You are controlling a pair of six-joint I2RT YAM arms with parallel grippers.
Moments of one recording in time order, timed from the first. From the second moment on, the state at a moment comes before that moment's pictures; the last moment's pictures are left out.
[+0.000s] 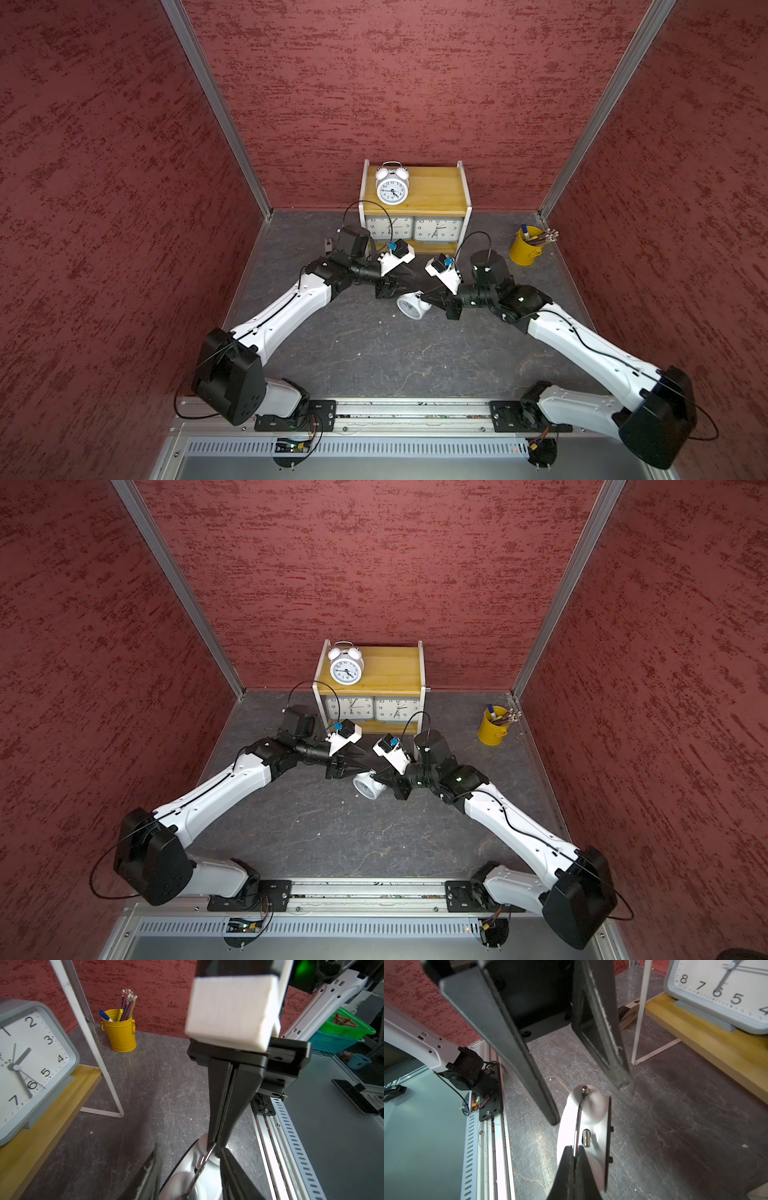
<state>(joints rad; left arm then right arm) -0.51 1.42 1.14 -0.39 0.97 0.44 0.62 1.18 0.95 -0.37 -0.60 -0.11</state>
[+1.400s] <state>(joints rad) -0.51 1.47 1.19 -0.59 0.95 0.61 0.62 1.19 0.96 -0.40 -0.62 -0.13</state>
